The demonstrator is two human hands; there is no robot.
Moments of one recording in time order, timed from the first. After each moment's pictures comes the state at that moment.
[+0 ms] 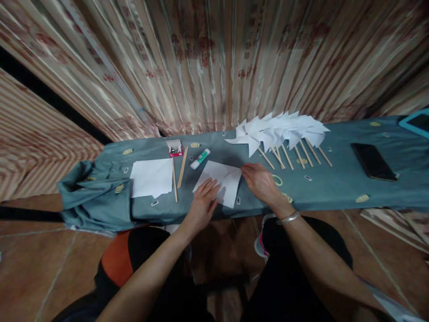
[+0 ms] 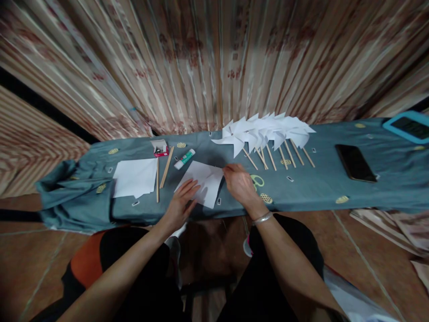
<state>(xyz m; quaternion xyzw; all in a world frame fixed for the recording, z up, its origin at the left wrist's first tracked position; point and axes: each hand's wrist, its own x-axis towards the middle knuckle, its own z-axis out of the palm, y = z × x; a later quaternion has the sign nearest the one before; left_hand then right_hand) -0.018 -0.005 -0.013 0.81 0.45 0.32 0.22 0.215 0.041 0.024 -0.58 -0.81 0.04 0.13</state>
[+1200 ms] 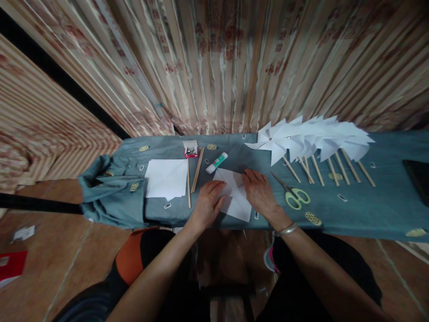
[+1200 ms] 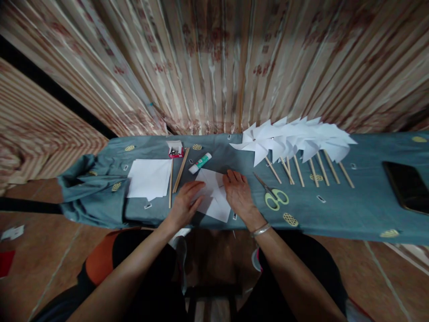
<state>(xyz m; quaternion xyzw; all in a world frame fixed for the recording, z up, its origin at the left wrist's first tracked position) -0.037 0.020 -0.010 0.79 0.49 0.33 0.17 0.163 0.061 -0.016 -0.53 -0.84 -0.05 0.07</state>
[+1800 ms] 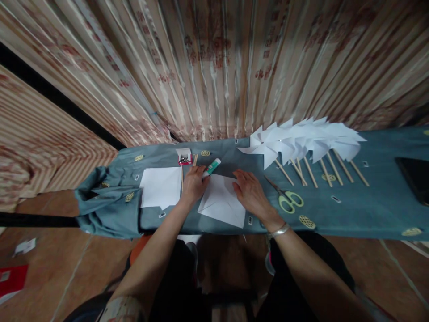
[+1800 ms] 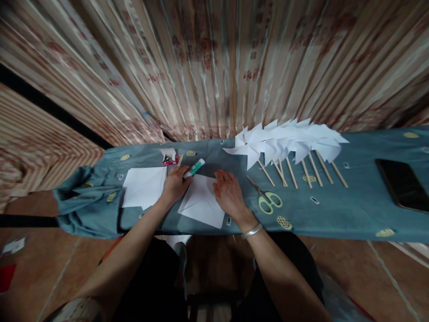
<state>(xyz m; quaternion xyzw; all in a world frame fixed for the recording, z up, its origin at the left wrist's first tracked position) -0.055 0.111 -0.016 0.75 0.62 0.22 0.09 0.159 0.073 -0.008 -0.53 -0.81 0.08 0.25</state>
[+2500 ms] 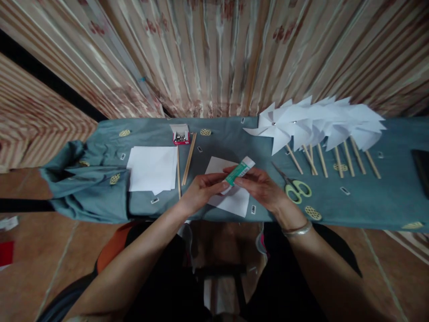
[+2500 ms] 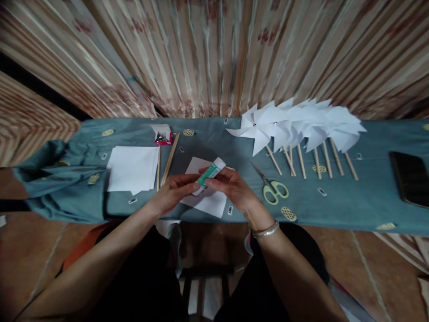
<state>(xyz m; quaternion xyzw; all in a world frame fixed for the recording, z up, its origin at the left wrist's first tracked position) -0.024 0.043 0.025 0.46 0.45 0.35 0.68 0.160 0.058 0.016 -0.37 -0.41 0.73 0.40</state>
